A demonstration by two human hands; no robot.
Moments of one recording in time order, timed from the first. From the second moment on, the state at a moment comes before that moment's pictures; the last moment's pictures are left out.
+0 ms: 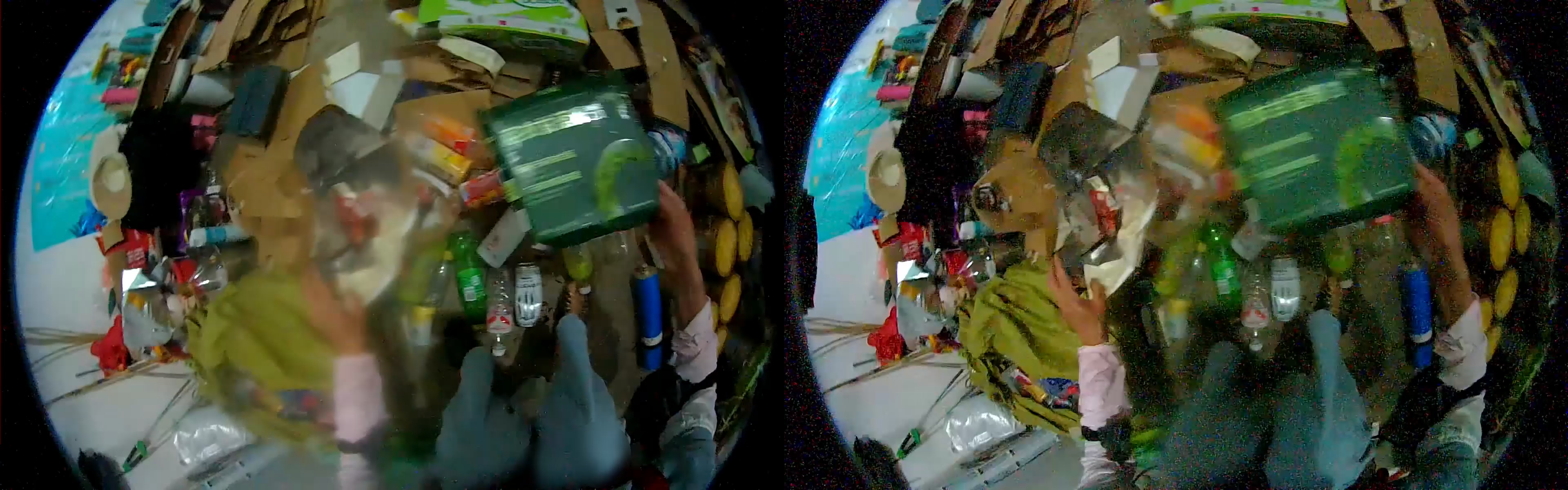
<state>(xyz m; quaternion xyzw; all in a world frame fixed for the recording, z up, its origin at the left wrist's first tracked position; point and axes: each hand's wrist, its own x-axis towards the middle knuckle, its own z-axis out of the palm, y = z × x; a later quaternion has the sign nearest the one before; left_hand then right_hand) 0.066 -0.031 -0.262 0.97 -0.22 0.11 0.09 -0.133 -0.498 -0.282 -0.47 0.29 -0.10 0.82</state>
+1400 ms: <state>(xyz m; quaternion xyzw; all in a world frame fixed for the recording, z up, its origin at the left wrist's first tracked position) 0.038 -0.087 -0.289 0.94 -0.30 0.05 0.17 -0.086 -0.571 -0.389 -0.95 0.20 0.17 0.14</state>
